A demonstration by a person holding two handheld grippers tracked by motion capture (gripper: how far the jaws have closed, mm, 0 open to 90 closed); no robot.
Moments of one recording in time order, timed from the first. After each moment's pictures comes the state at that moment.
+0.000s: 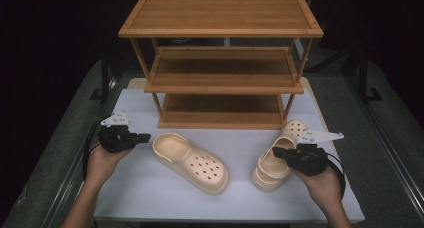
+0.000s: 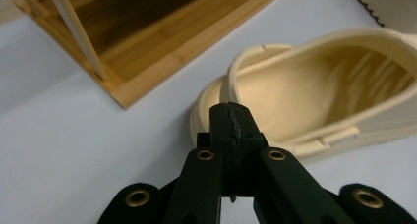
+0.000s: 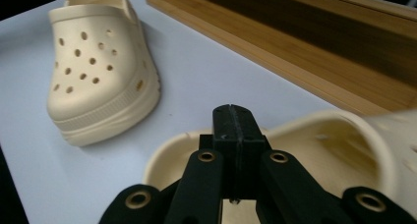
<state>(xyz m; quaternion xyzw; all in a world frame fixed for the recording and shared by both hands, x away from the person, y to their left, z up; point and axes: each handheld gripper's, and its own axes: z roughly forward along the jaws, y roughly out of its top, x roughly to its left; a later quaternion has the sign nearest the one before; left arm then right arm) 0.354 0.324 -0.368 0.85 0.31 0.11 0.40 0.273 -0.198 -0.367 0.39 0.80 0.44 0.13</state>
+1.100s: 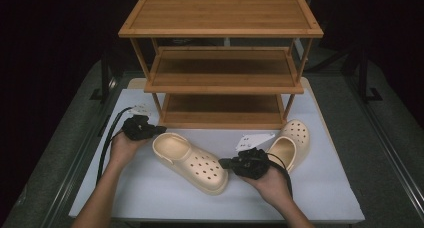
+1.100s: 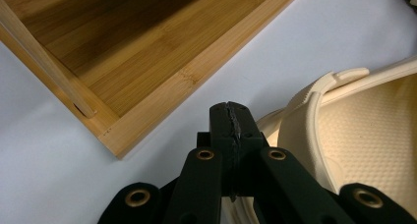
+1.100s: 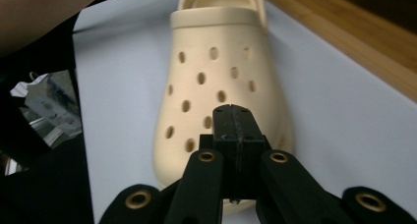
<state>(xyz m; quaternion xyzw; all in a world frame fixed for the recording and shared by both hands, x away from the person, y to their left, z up) 0.409 0.294 -0.404 0.86 0.30 0.09 0.39 0.284 -0.075 -0.384 0.26 0.85 0.45 0.03</state>
